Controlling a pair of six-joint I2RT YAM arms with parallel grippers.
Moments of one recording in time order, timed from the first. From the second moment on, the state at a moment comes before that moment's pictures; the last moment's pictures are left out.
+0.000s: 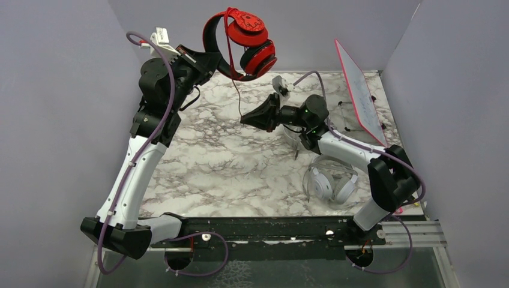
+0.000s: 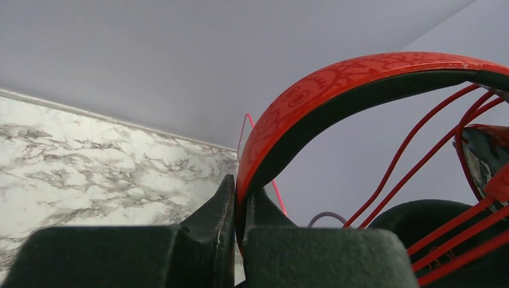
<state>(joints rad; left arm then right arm) -0.31 1.21 1.49 -0.16 0.07 -0.86 0.63 1.63 1.06 0.93 -0.87 0.39</state>
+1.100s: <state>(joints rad) -0.16 1.31 1.41 -0.18 0.72 -0.76 0.44 1.37 1.05 0.43 -0.85 0.28</state>
